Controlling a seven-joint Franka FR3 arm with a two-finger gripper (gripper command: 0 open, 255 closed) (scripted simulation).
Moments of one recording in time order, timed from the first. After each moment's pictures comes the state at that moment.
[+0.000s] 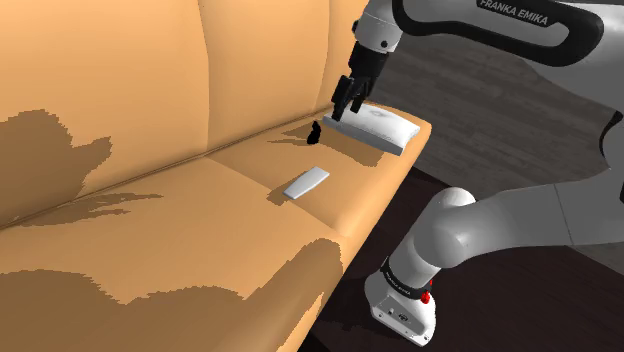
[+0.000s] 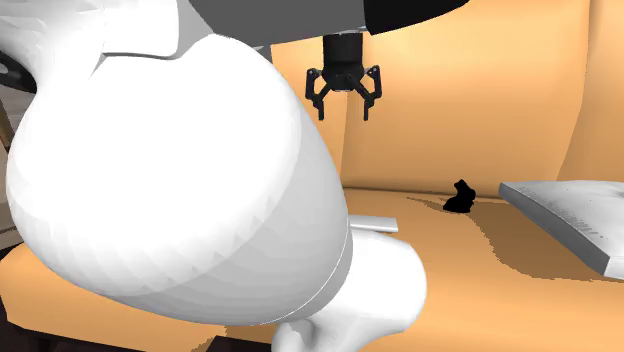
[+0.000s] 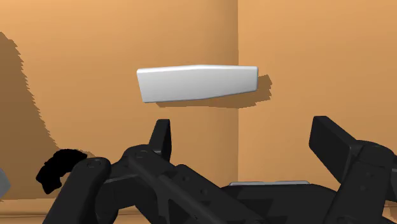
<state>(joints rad) -0.01 -0.74 0.06 -2.29 0.00 1.61 0.02</state>
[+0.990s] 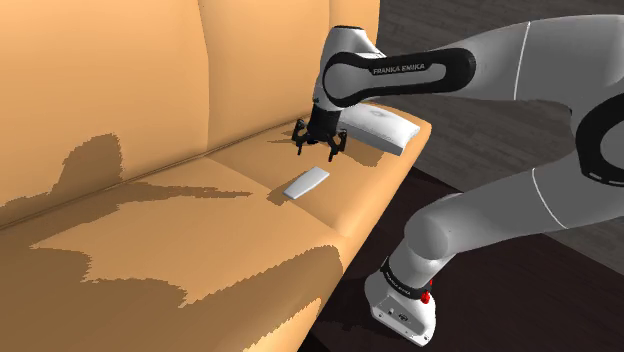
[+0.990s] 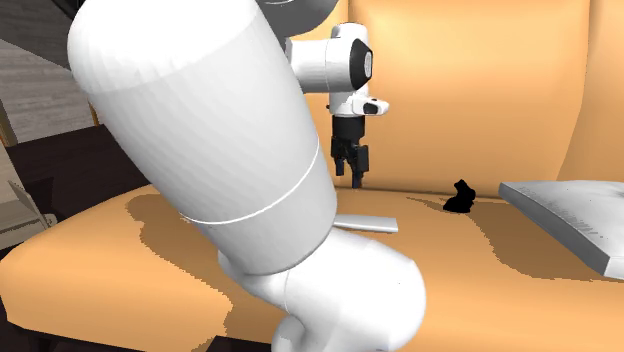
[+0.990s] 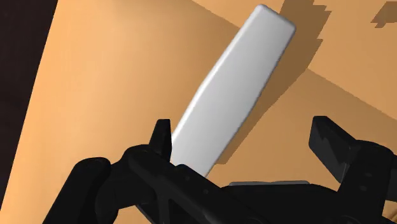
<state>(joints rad) -0.28 -0.52 0.29 -2.51 0.11 1.99 0.91</state>
